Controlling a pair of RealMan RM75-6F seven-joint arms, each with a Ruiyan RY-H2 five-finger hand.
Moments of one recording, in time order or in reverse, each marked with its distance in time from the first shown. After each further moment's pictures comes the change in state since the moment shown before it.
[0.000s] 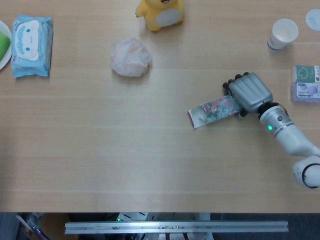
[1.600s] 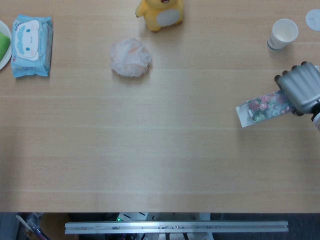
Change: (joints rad) left arm -0.012 -0.008 -0.011 -0.047 0.011 0.001 0.051; right arm 0.058 0.646 -0.072 -0.841 0.489 0.164 -0.696
